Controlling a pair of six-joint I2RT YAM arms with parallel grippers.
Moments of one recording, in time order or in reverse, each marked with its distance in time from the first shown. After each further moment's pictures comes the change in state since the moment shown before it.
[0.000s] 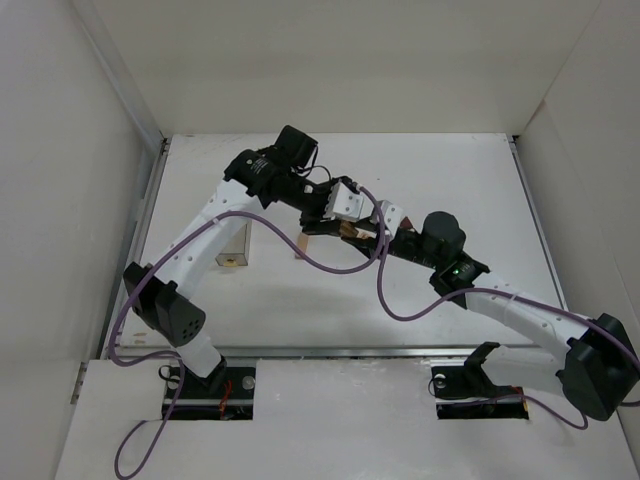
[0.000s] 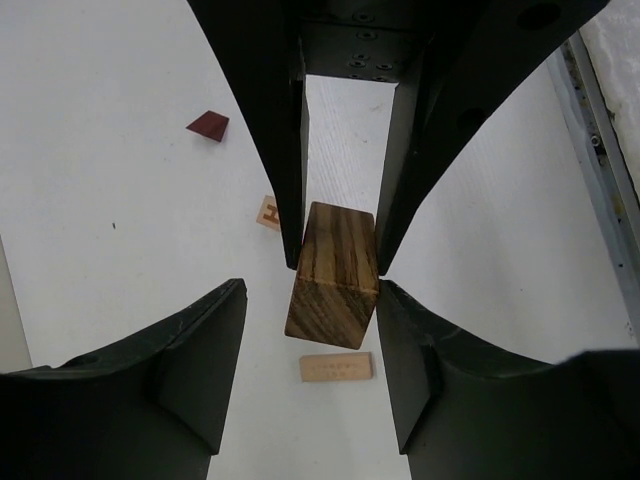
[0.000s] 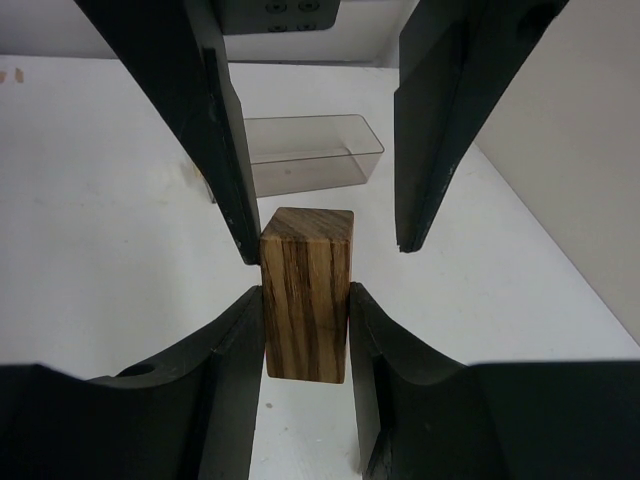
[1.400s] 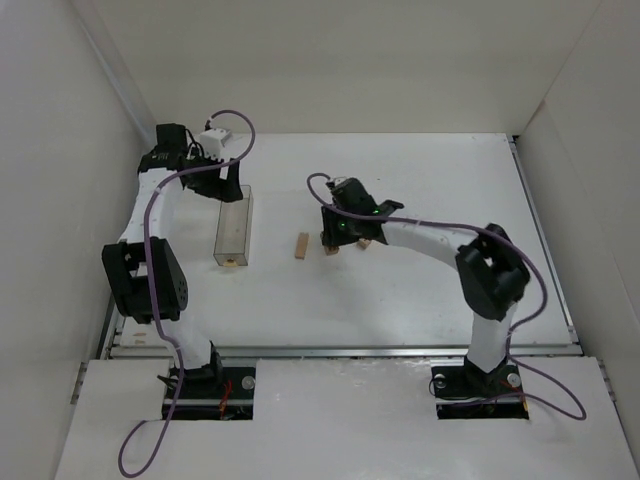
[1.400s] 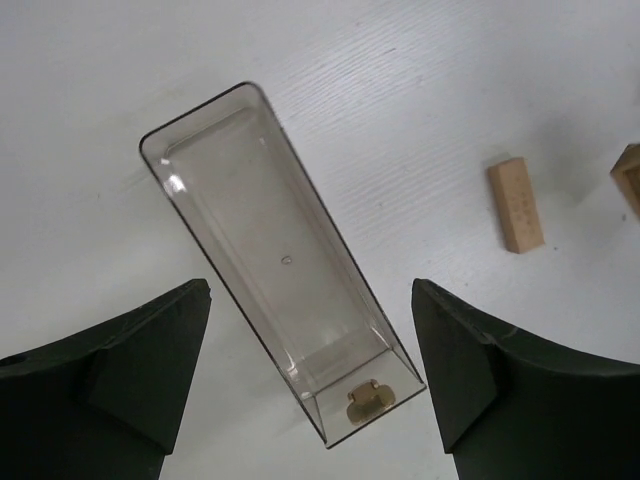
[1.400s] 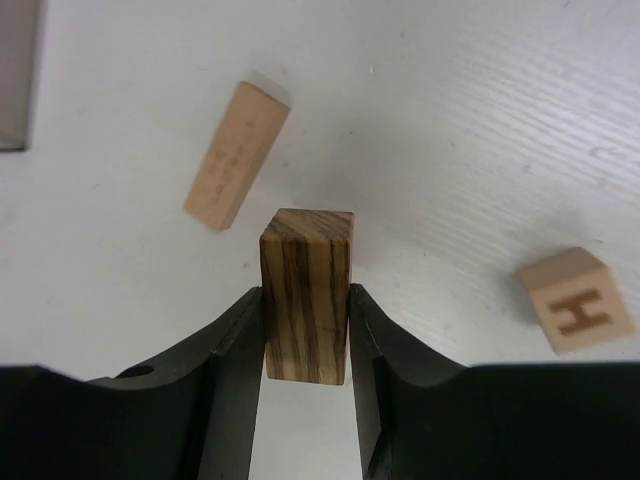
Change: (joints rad) left arm 0.734 0.093 -0.279 0.396 -0.246 -0.808; right arm 0.067 0.812 0.742 -0.832 0.497 0.766
